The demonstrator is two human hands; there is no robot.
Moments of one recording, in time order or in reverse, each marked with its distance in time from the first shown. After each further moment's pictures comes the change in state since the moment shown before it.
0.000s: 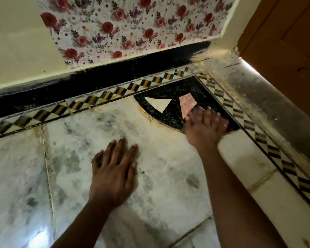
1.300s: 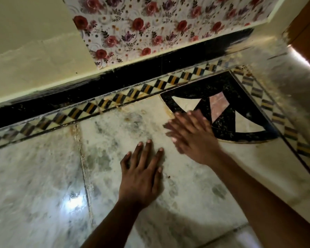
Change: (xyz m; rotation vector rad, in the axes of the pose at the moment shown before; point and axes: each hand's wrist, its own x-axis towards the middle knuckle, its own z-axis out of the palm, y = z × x) left_hand 0.003 0.007 -0.014 -0.003 -0.071 -0.005; right_hand -0.025 -0.042 0.024 -0.221 -0.057 -0.804
